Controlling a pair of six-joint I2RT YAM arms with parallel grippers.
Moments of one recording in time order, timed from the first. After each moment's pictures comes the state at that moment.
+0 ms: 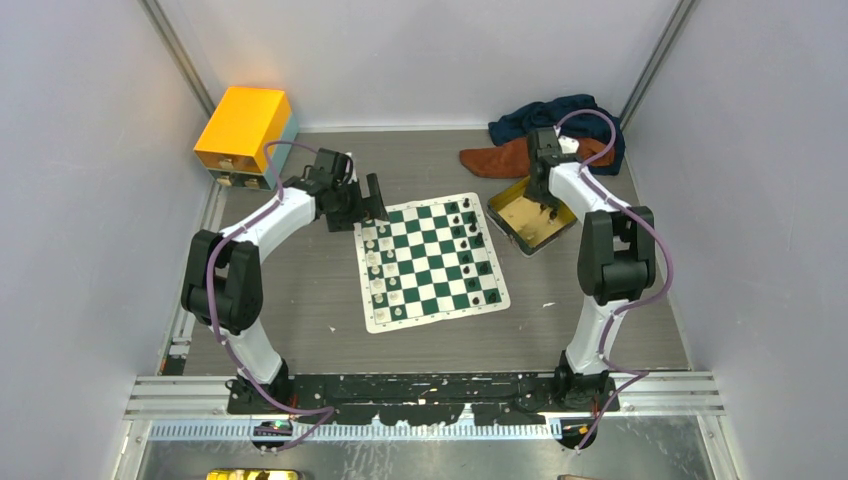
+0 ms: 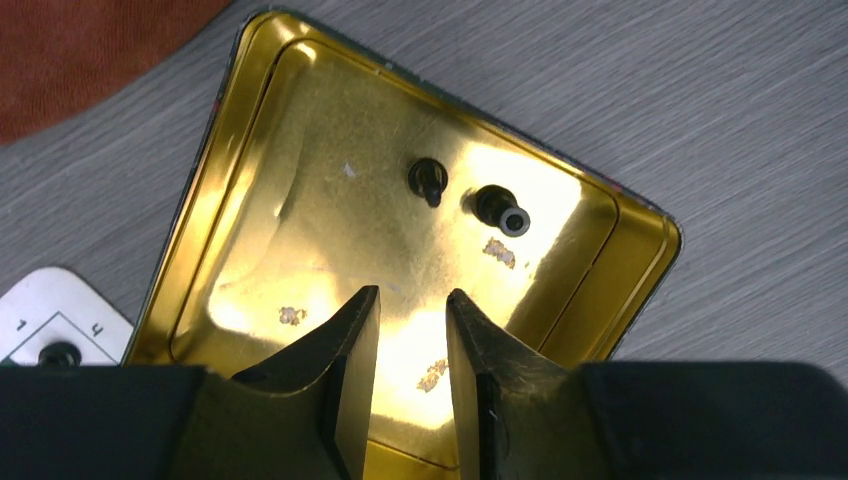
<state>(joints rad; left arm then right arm) -0.33 1.74 1.28 -0.48 0.19 -0.51 0.12 1.90 1.45 -0.59 0.38 0.50</state>
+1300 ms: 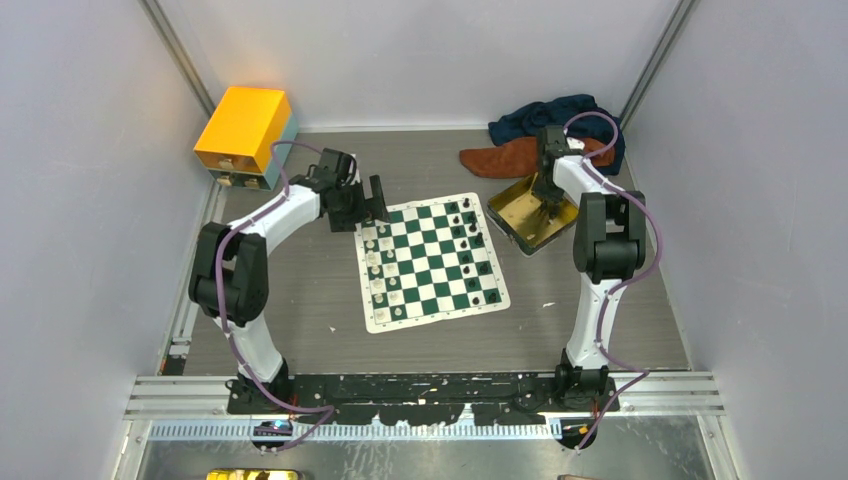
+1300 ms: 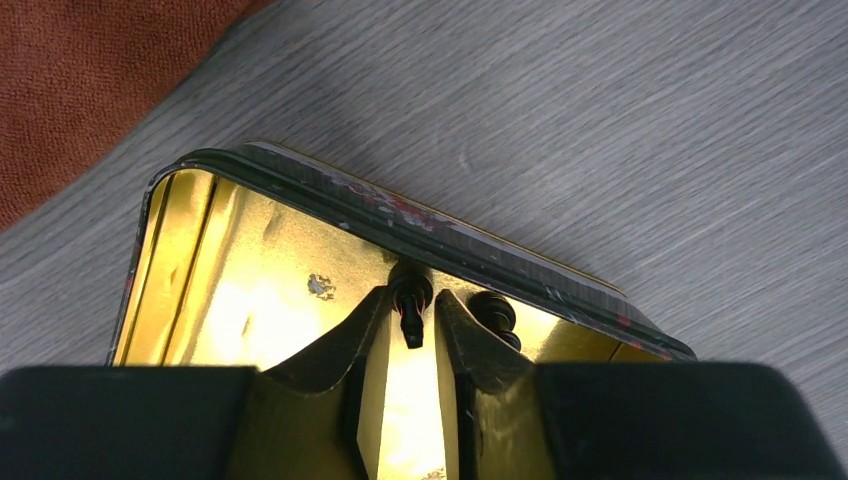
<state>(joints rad) -0.33 1.80 1.31 -0.48 0.19 -0.50 0.04 2.09 1.60 -0.58 0.34 0.47</state>
